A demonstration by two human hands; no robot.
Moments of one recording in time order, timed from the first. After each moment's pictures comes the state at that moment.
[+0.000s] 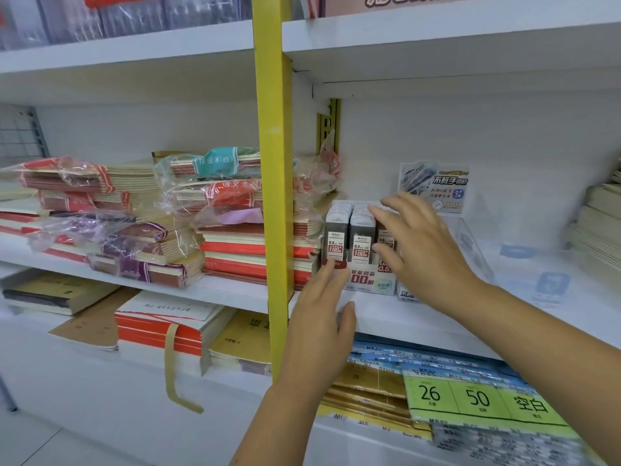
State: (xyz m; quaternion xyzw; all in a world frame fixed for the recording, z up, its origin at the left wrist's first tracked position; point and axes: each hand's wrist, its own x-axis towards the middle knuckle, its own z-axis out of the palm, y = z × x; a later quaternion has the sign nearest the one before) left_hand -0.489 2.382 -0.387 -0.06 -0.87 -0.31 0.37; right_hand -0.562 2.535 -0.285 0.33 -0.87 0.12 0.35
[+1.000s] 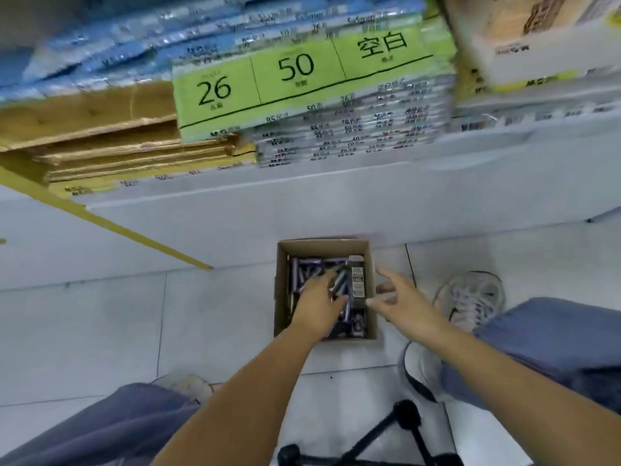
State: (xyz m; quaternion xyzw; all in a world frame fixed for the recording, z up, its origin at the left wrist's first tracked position) left_hand -0.417 2.565 -0.749 0.04 -0.88 -0.39 -0.27; right_hand -0.401 2.747 -0.727 -0.12 -0.83 0.45 -0.29
